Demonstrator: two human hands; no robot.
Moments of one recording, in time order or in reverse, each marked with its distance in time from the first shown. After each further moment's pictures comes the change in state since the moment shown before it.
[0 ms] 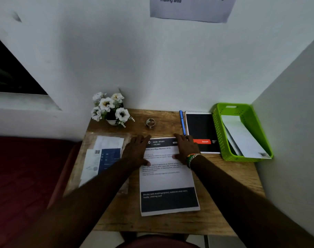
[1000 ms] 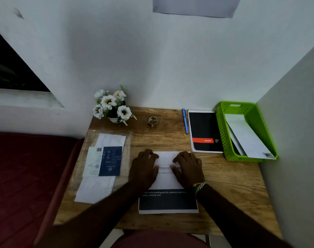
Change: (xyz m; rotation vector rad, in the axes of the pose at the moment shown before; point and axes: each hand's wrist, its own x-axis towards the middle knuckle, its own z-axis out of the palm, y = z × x) left_hand -0.052 0.036 0.050 -0.071 0.245 -0.022; right_hand -0.068 0.000 0.055 0.011 0.253 -0.101
